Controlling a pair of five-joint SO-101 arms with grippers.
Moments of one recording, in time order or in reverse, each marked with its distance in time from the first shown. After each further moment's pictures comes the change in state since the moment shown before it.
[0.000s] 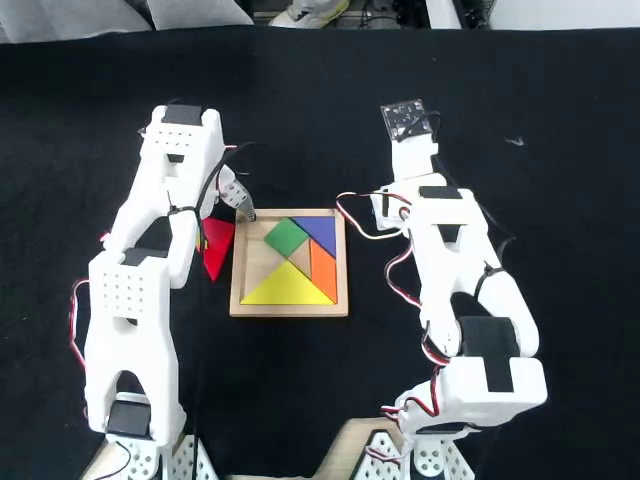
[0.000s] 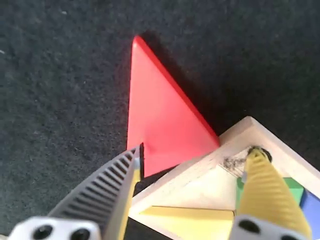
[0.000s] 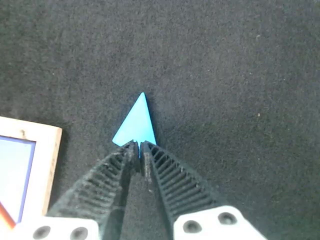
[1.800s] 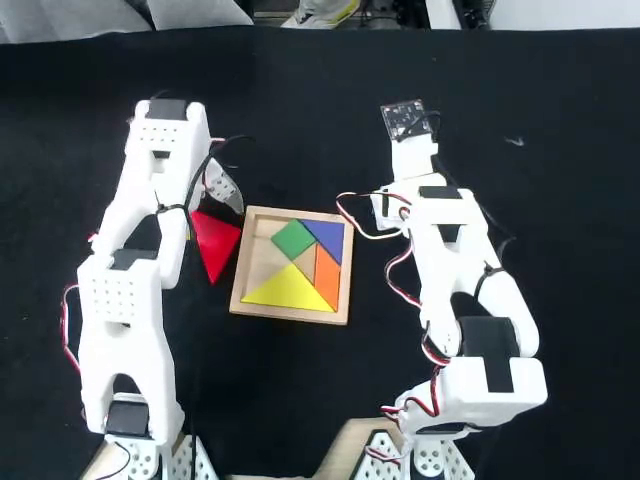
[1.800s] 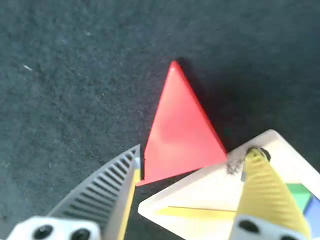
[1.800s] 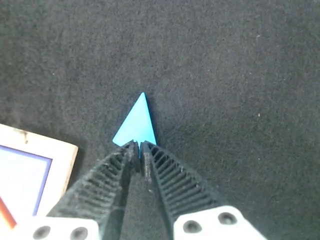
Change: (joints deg) left arm -1.5 -3.4 0.8 -0.1 -4.3; right arm 0.0 0.0 0.0 0.0 0.0
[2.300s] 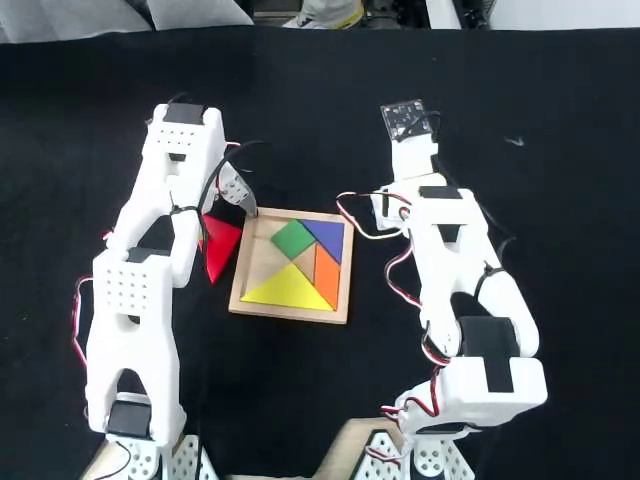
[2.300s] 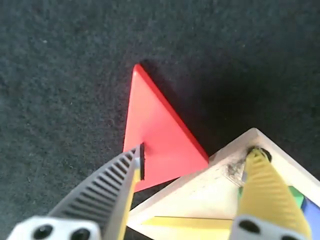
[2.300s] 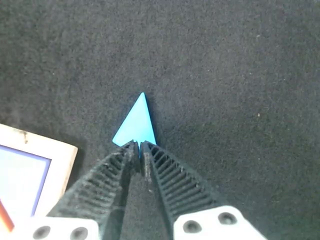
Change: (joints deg) left arm 2.5 6.1 -4.4 -1.3 -0.8; right arm 0.0 0.0 0.0 0.0 0.0
